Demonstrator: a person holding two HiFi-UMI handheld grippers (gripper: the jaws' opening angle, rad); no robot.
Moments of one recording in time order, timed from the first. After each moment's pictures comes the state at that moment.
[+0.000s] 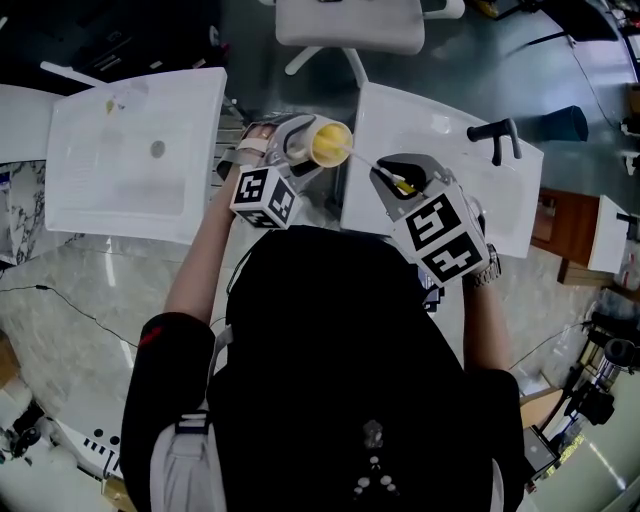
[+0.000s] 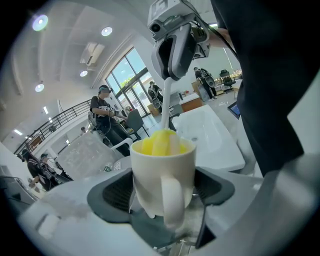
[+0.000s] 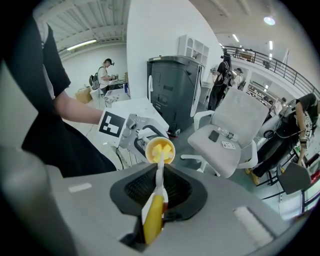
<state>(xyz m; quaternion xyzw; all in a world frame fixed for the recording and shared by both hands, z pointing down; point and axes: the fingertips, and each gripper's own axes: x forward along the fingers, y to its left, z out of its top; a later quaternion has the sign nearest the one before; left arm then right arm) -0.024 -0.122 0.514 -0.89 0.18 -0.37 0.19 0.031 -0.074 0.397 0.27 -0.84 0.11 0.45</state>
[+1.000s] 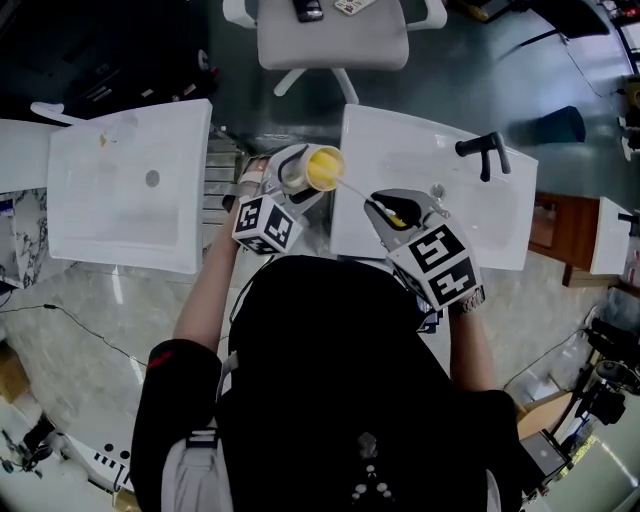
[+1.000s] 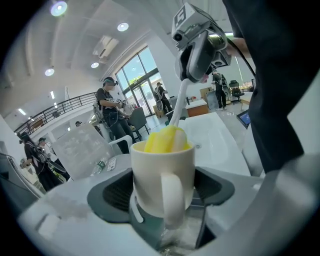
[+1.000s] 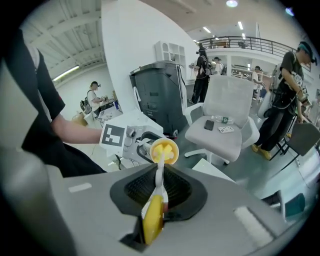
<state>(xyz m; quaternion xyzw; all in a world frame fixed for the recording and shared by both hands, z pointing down) 0.009 -0.131 0.529 -0.91 0.20 -0.34 0.12 0.069 -0.077 0.412 0.31 -0.85 0.21 0.37</state>
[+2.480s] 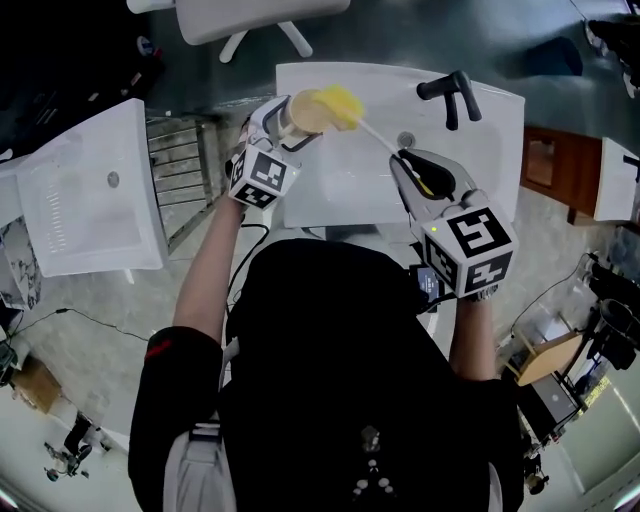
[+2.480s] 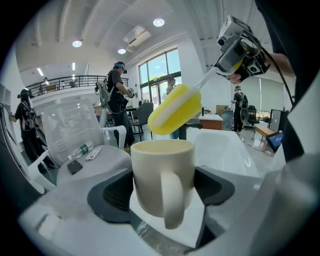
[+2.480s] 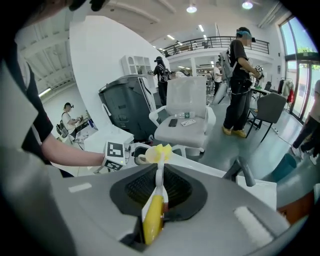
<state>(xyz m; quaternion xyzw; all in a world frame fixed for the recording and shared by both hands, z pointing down) 0.140 -0.174 0.588 -0.93 0.24 -0.29 -0.03 0.237 -0.101 0.411 0.44 -0.80 0.28 0.29</state>
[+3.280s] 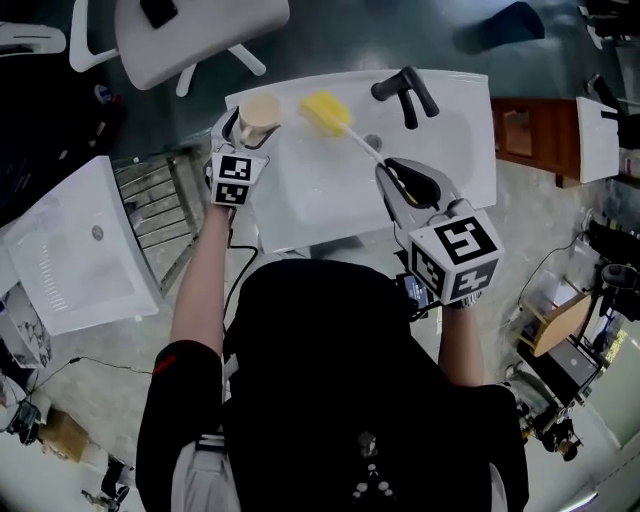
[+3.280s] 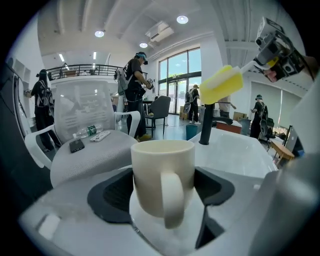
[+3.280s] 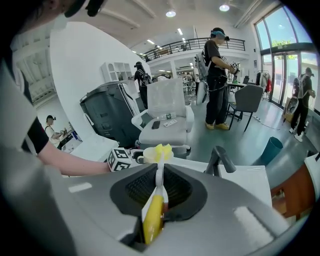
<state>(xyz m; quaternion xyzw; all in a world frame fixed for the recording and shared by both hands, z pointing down) 0.152 -0.237 0.648 -0.90 0.30 -0.28 -0.10 0.291 -0.103 0.422 0.52 -0.75 0.31 0.25</state>
